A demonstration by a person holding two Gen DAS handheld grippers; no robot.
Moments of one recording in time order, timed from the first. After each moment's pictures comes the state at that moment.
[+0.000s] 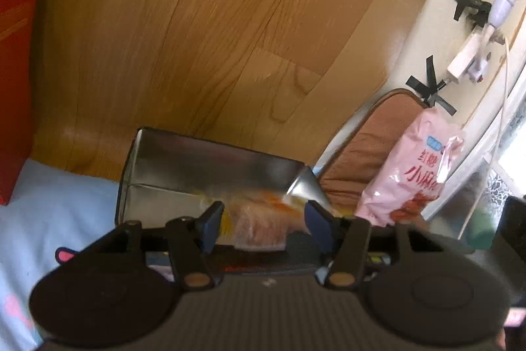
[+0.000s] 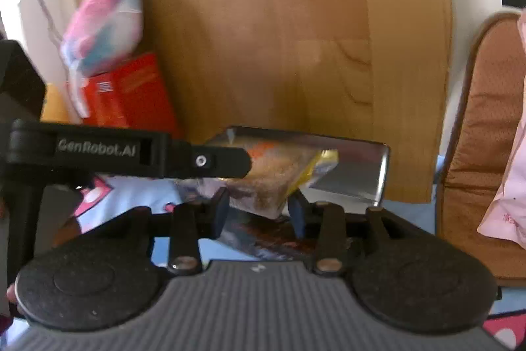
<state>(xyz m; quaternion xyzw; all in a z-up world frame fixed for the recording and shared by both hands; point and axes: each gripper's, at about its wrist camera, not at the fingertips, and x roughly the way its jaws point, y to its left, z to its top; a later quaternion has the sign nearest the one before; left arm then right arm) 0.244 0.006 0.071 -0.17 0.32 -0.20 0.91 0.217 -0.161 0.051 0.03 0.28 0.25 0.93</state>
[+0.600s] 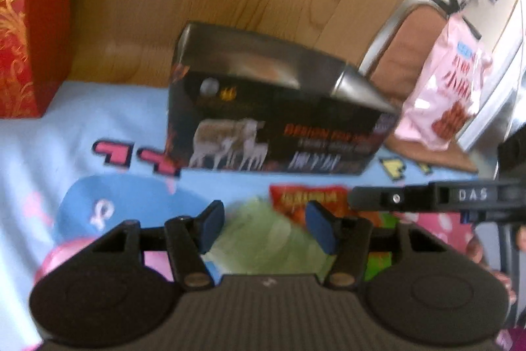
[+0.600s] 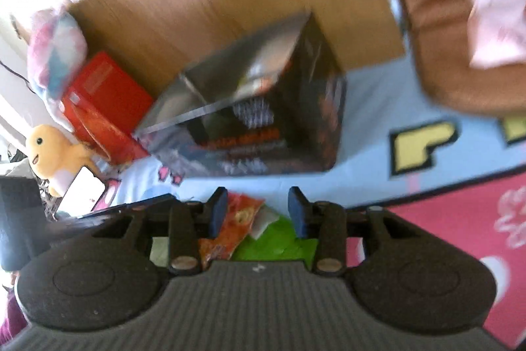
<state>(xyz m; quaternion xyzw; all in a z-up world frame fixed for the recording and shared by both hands) 0.192 0.015 0.003 -0.11 0.39 -0.17 0.90 0.215 -0.230 -0.014 0.22 0.41 0.25 0.85</state>
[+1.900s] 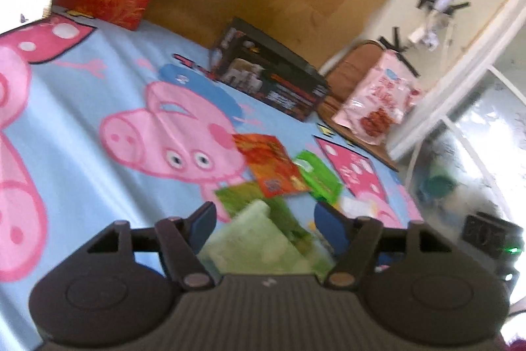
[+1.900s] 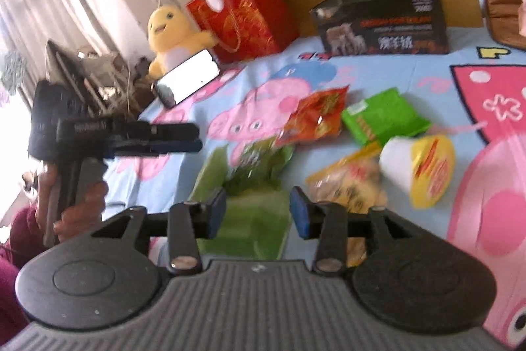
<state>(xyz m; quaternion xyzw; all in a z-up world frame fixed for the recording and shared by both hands) -0.010 0.100 0.015 -0.25 0.35 -0.21 0.88 0.002 -0.171 0.014 0.10 0.37 0.38 0.84</state>
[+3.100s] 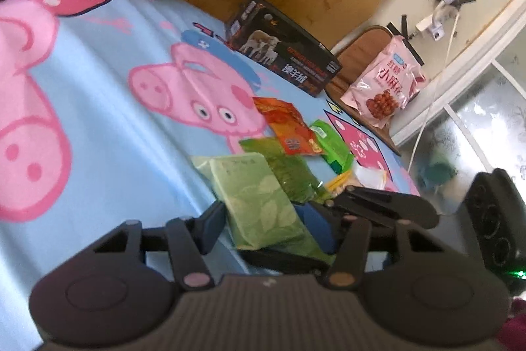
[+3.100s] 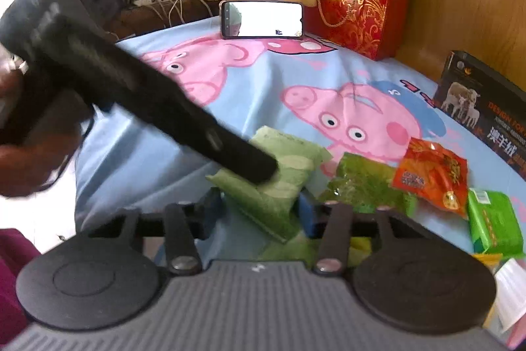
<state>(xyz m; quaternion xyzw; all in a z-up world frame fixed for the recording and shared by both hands) -0.023 0.110 -0.014 -0.26 0.38 -0.21 0.86 -0.020 -0.043 -0.008 -0.16 0.30 0.45 0.83</state>
